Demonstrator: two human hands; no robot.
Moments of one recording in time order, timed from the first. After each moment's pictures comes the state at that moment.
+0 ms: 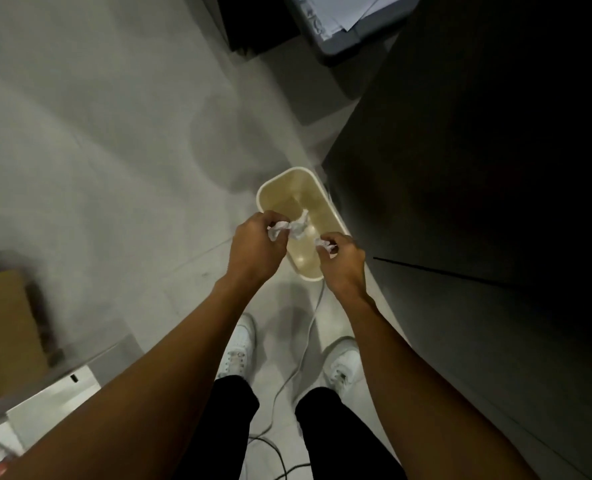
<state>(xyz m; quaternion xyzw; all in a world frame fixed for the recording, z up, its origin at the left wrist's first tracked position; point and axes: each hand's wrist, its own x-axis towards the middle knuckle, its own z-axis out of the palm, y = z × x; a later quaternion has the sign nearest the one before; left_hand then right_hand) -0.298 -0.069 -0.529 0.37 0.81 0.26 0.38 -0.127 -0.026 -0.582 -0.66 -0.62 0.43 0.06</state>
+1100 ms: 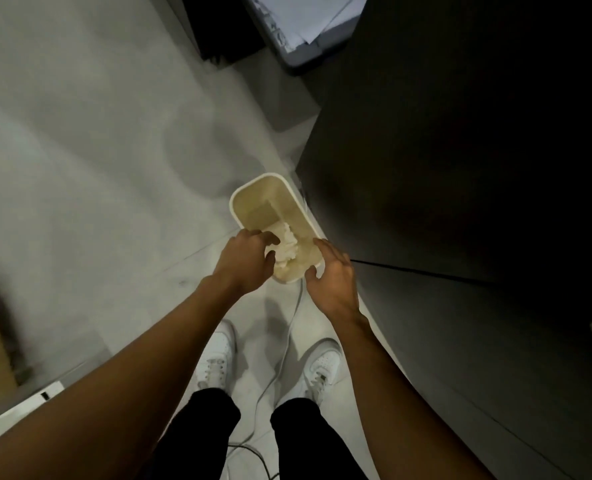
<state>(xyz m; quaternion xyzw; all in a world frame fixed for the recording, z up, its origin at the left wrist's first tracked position) -0.280 -0.062 -0.534 0.56 0.74 0.06 0.37 -0.090 -0.036 -0.543 -0.64 -0.67 0.39 0.00</state>
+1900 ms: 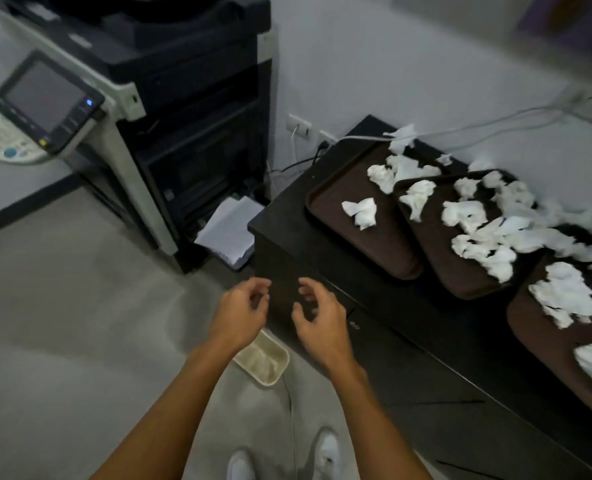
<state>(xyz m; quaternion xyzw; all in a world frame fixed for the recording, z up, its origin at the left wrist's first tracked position) -0.274 -0.044 -0.081 0.59 0.66 0.29 0.36 -0.093 -0.062 -0.079 -0.64 -0.60 0.36 0.33</state>
